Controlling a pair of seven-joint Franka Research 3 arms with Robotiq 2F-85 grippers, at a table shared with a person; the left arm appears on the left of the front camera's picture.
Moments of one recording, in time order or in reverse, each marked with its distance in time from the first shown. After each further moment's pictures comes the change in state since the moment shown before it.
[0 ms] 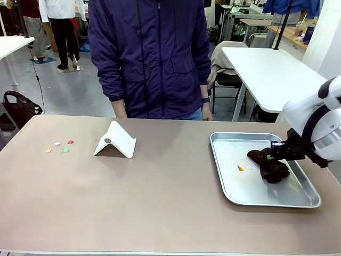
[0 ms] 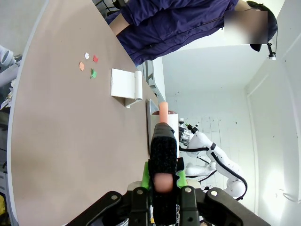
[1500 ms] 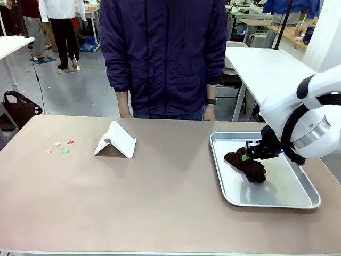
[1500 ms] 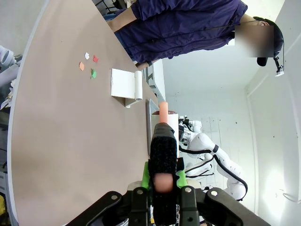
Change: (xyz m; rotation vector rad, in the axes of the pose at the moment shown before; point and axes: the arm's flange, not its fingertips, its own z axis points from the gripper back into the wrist) left arm 0.000 0.000 0.000 0.000 0.000 0.000; right arm -0.016 0.069 -0.016 0.073 0.061 0.140
